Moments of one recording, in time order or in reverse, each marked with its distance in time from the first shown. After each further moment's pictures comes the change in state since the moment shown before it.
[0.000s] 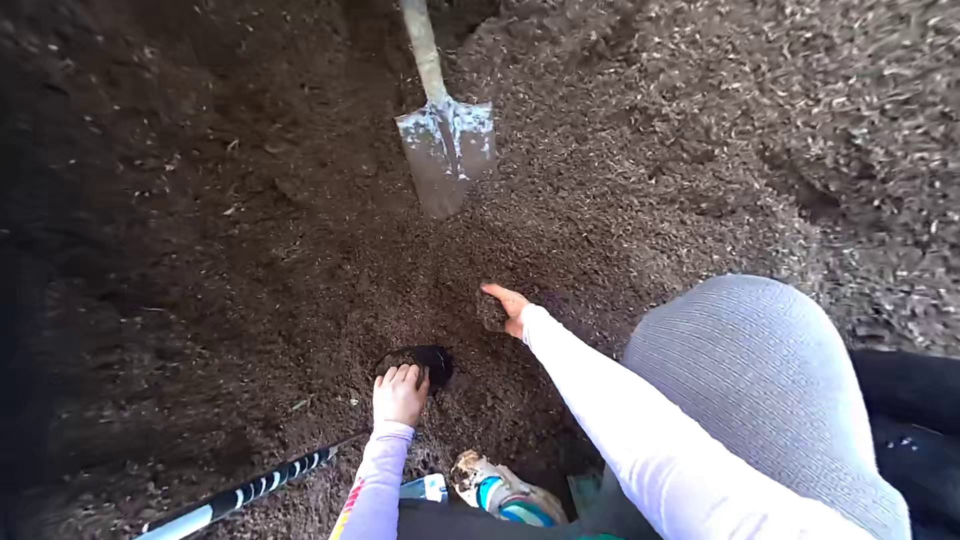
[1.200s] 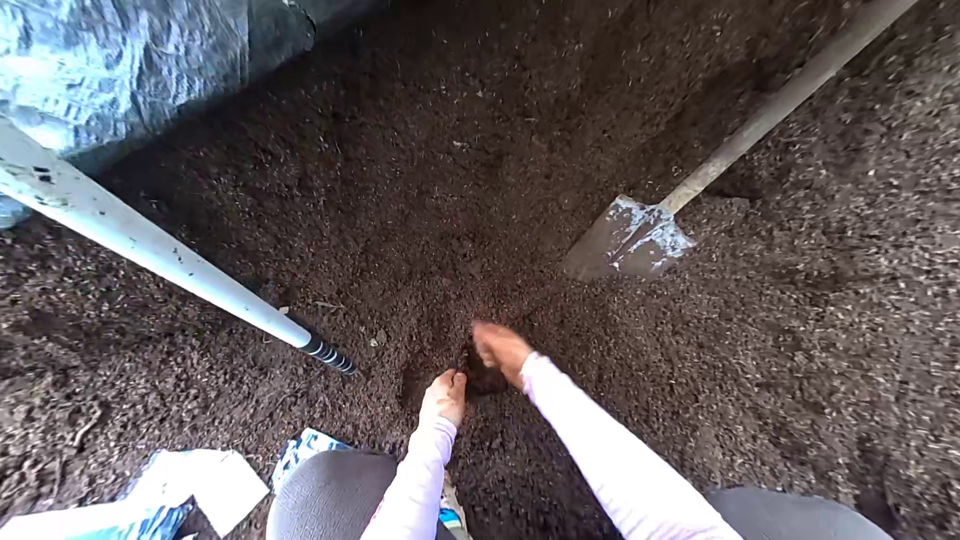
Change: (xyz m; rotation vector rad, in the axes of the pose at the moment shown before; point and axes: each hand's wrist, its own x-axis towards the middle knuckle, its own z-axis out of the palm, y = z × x) left_hand -0.051 -0.015 -0.021 -1.162 -0.170 -0.860; right_hand -0.077 0.051 0.194 -1.086 -0.363 -0.177
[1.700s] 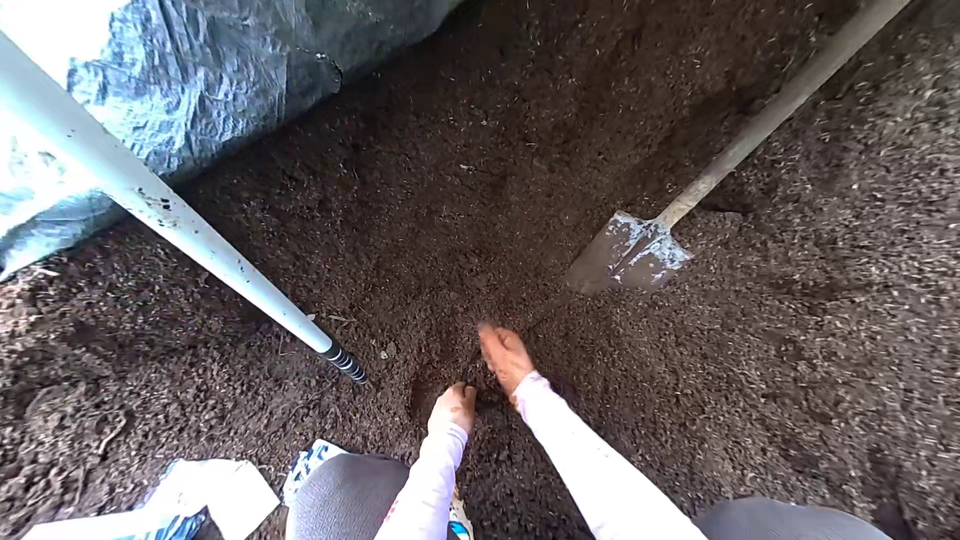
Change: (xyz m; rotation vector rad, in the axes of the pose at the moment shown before) left_hand -0.003 0.006 0.001 0.139 -0.054 -0.042; right_hand -0.023 -0.007 0.018 -0.178 0.131 -0.300
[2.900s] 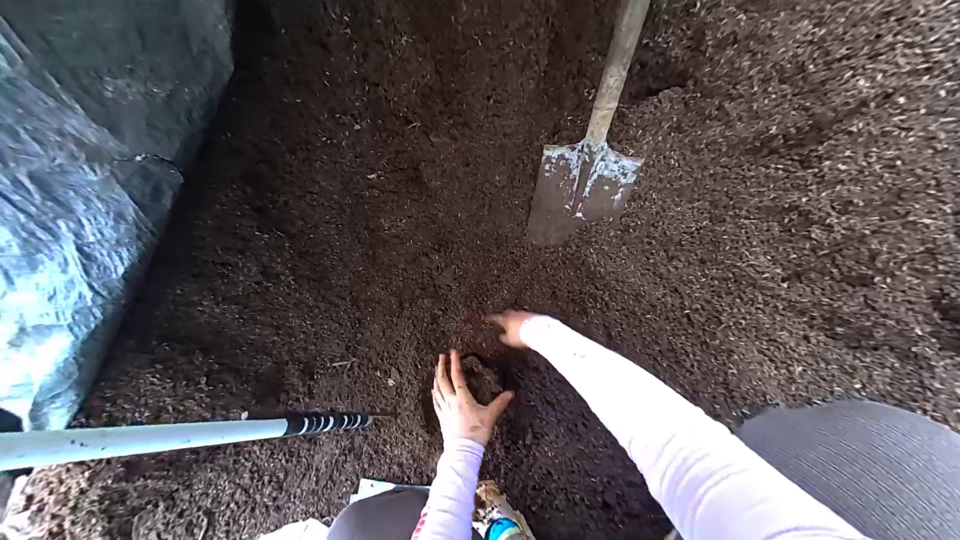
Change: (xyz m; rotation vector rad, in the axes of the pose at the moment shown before) left_hand 0.030 0.000 0.053 0.319 0.594 0.537; right_hand 0.084 0.122 -0.089 -0.625 -0.378 0.163
